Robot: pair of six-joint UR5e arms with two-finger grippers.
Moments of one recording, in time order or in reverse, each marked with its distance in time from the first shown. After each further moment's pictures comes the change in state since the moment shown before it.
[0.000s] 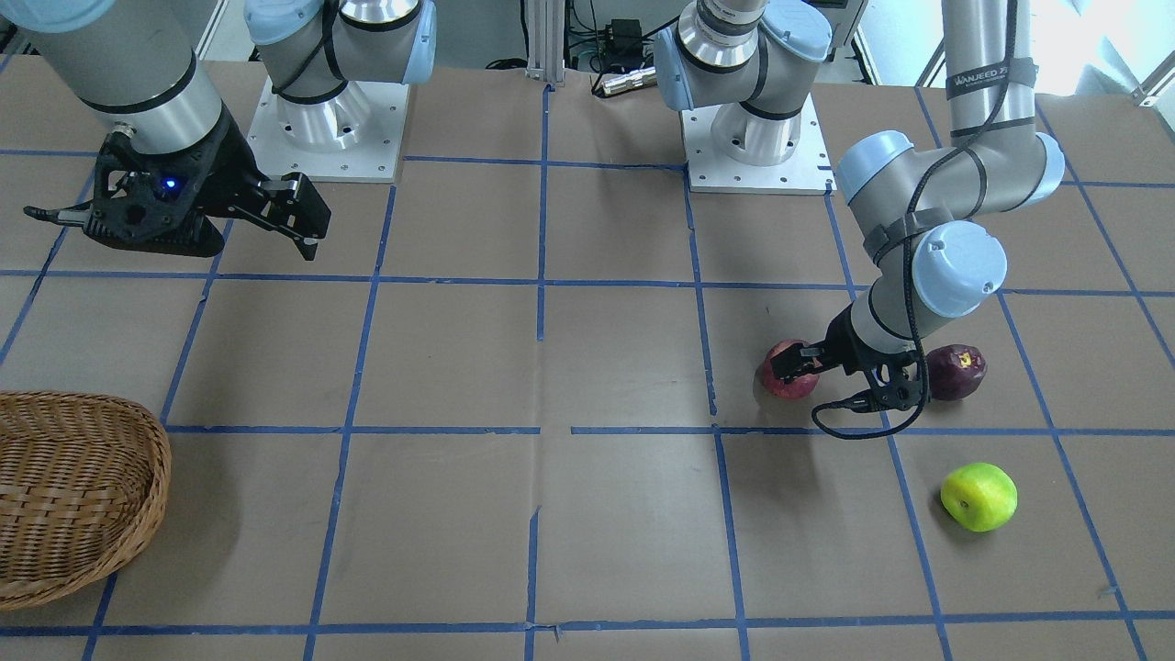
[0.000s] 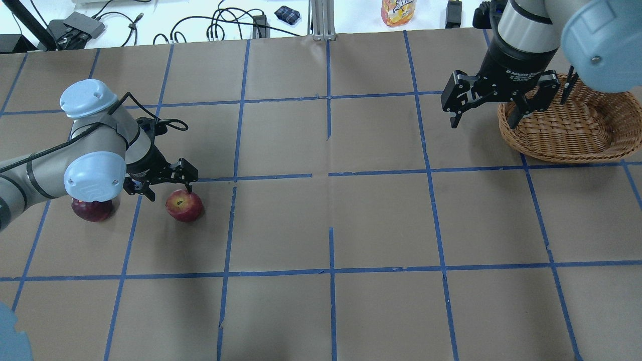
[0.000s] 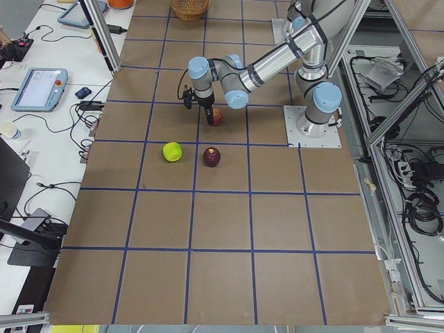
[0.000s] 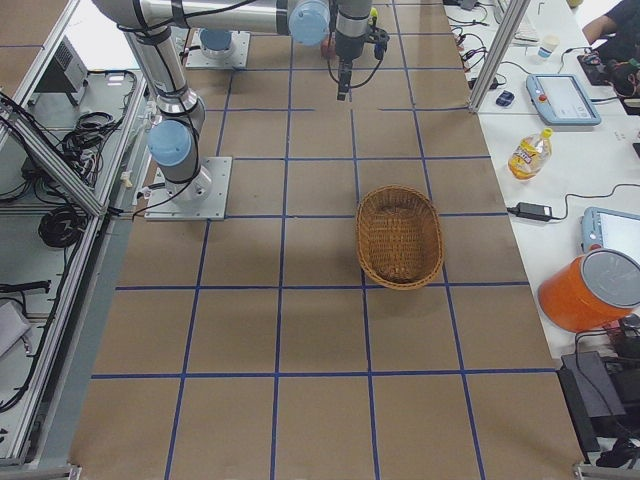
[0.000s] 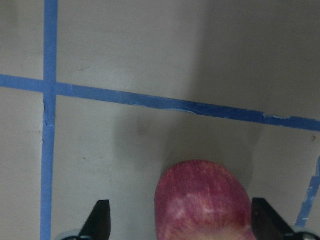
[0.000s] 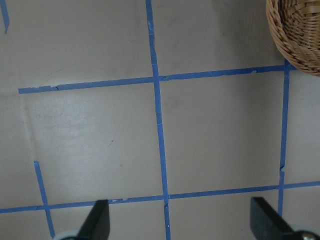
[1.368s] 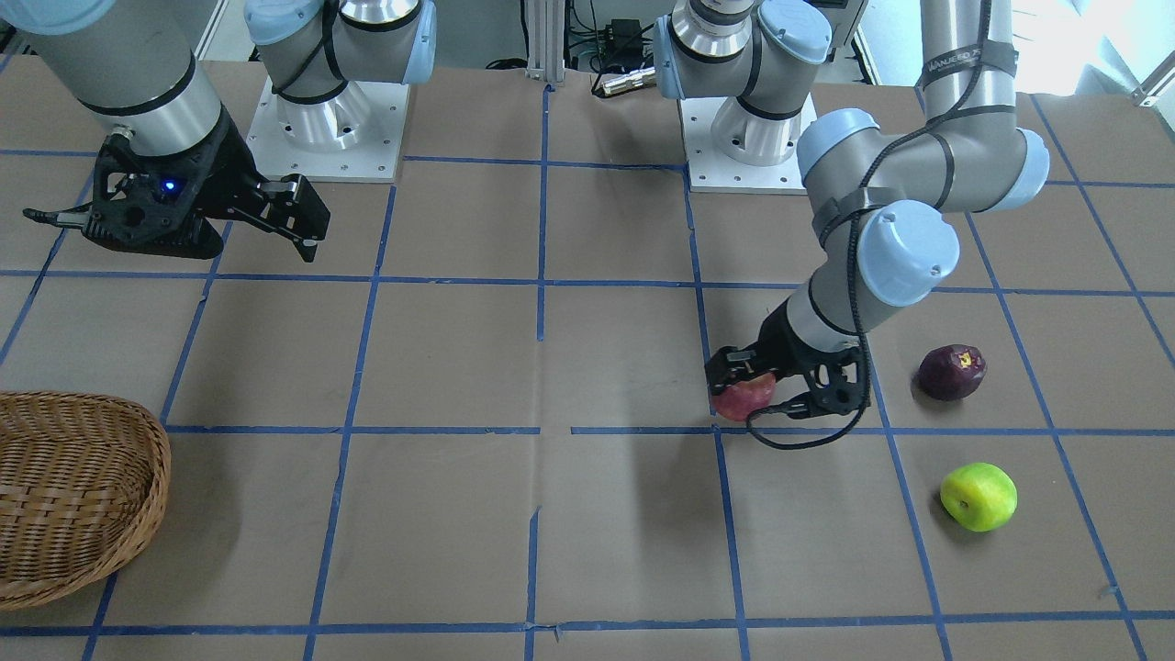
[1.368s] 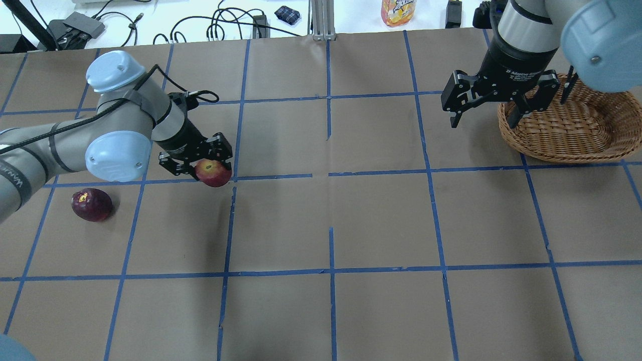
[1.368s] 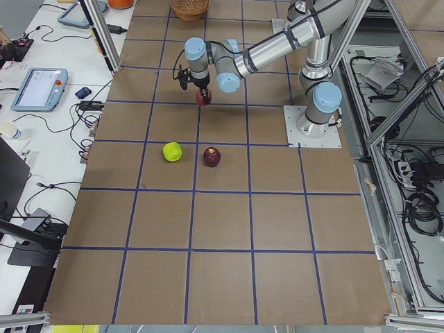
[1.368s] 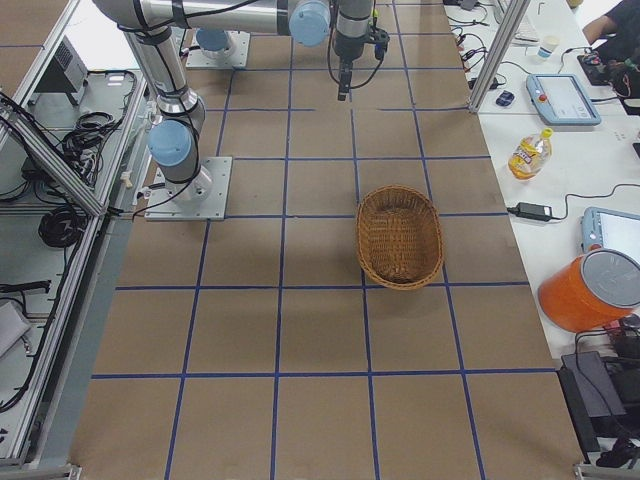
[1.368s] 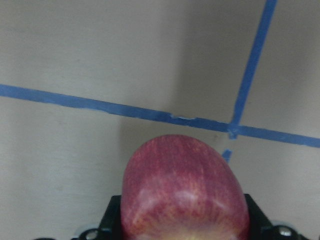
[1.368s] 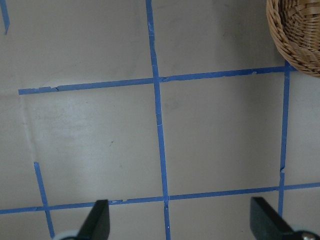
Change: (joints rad) left arm -0.211 0.002 0.154 -0.069 -0.165 -0.258; right arm -0.002 0.002 0.000 -0.004 0.001 -0.002
